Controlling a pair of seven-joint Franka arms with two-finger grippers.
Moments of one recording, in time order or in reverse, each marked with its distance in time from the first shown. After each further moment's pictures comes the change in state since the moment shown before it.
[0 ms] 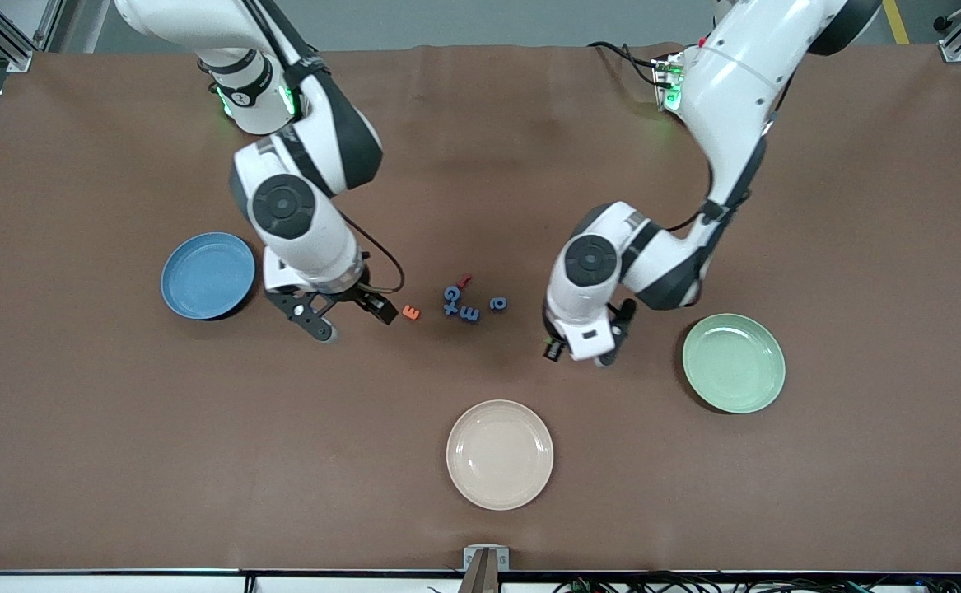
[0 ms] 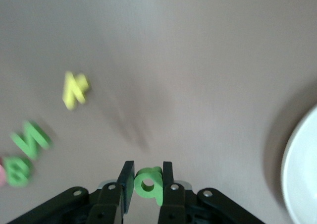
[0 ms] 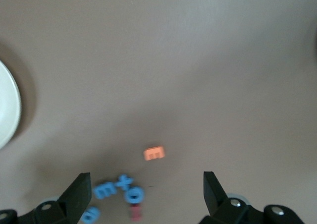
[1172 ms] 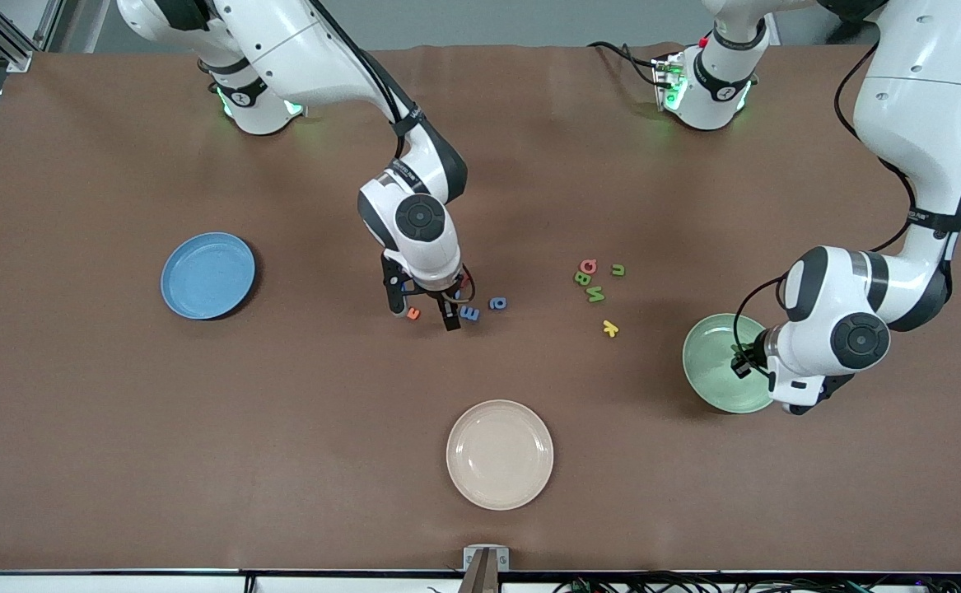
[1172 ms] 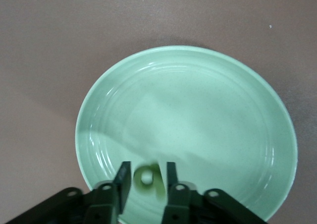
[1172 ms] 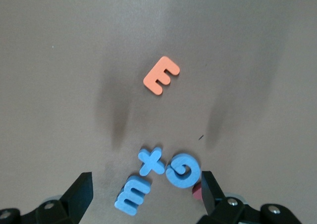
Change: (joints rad) left arm 0.486 -0.031 -0.002 -0.109 0.000 -0.112 0.934; right arm 0.181 0.267 -0.001 0.007 -0.001 0.298 0.773
